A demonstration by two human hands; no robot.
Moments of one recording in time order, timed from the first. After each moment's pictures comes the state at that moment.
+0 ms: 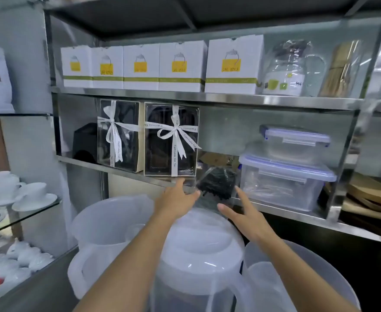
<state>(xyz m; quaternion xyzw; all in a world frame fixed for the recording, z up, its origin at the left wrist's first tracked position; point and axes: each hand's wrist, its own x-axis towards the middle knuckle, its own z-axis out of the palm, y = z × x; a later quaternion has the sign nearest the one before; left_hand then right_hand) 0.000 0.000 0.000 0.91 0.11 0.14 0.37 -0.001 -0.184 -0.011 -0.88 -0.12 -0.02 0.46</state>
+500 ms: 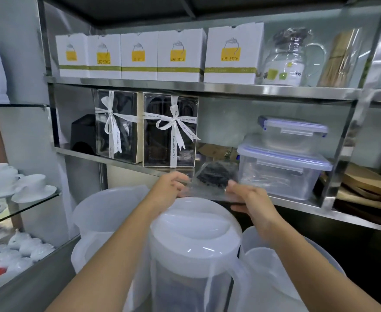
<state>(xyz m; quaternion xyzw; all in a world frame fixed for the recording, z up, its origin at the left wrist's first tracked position) -0.013 0.018 -0.002 0.81 0.01 0.14 0.57 -0.014 -0.186 0.005 -0.74 -0.09 0.01 0.66</state>
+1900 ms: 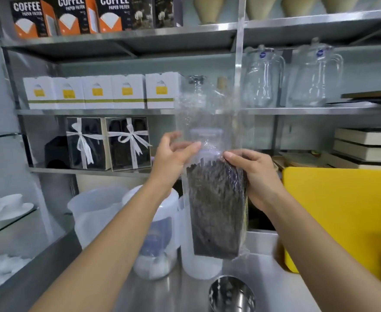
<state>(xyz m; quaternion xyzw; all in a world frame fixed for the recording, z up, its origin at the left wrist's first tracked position) -0.259 -0.151 0.127 0.68 -0.13 0.20 0.69 -0.274 -0.319 0.112 -0.61 -0.17 -0.13 0.76</state>
